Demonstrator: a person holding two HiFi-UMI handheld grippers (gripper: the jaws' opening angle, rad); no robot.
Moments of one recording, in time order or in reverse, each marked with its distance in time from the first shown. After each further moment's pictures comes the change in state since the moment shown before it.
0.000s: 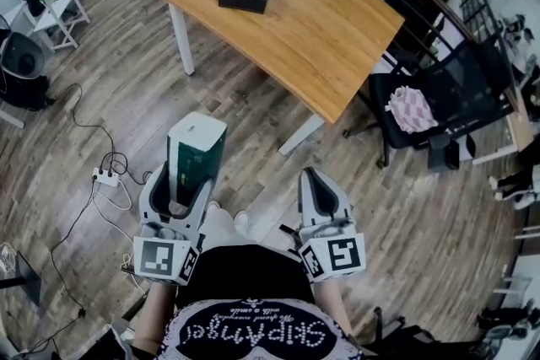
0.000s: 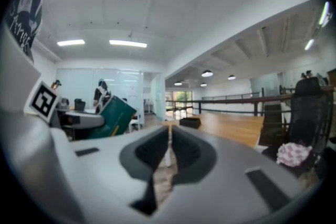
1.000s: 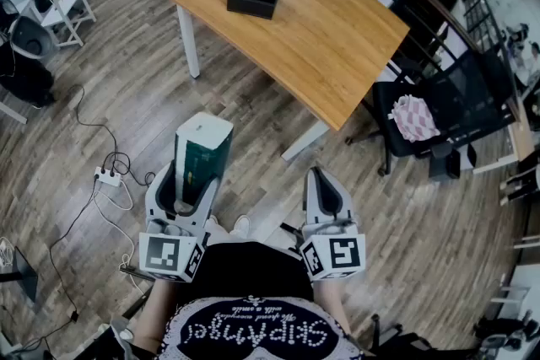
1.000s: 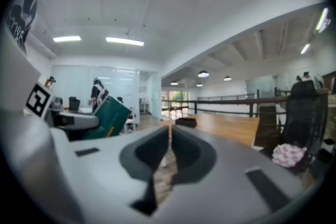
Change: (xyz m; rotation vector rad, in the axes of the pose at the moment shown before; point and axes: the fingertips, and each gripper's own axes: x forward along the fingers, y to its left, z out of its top) left arm 0.009 0.005 -0.003 -0.011 0.007 0.019; right arm 0.012 -0.009 0.002 -0.007 0.004 -0.053
